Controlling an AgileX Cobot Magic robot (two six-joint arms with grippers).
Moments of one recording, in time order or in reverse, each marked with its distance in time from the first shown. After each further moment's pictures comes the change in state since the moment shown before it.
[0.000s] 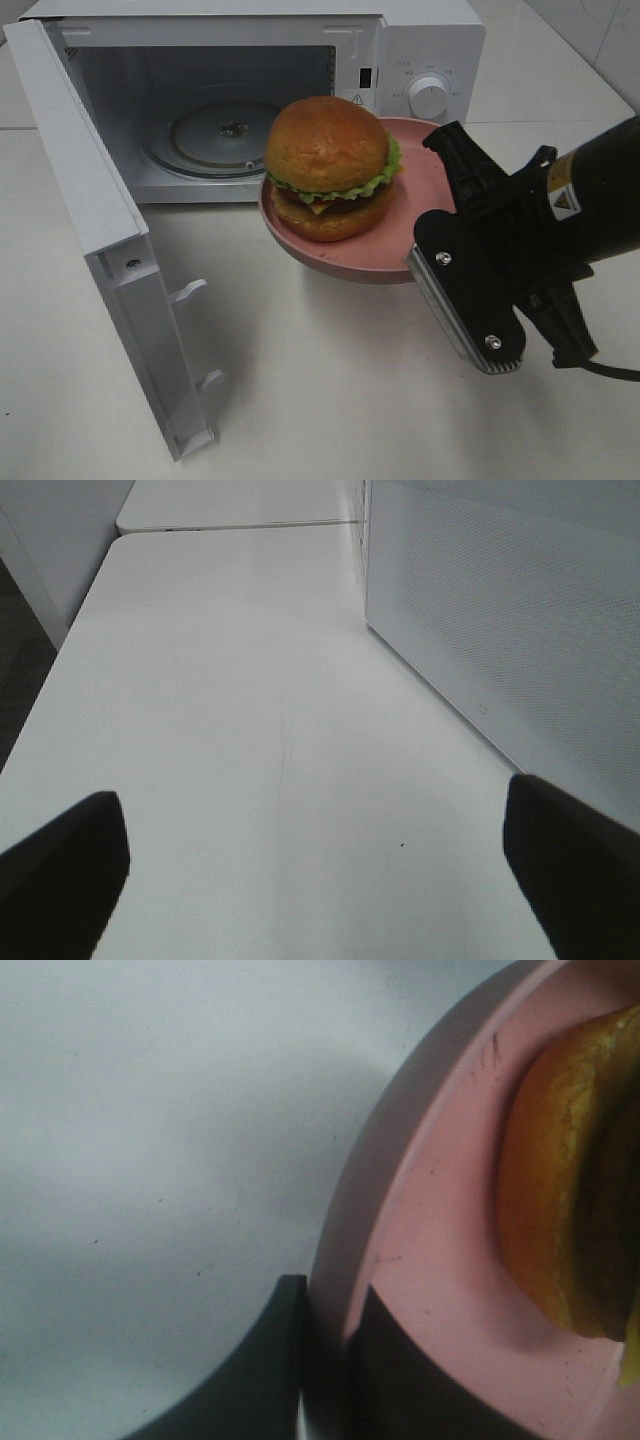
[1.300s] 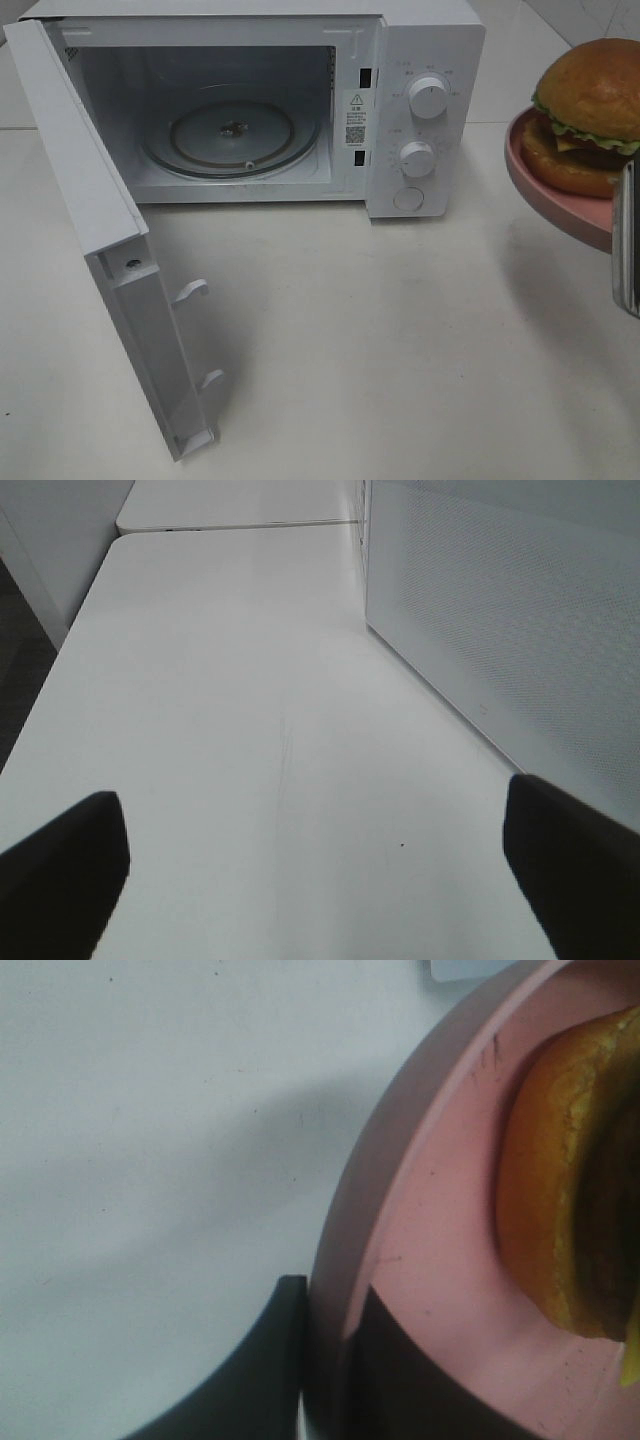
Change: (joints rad) left arm 0.000 0.000 0.000 0.000 0.000 0.000; right arm 0.000 -0.391 0.113 -0.407 0.434 0.879
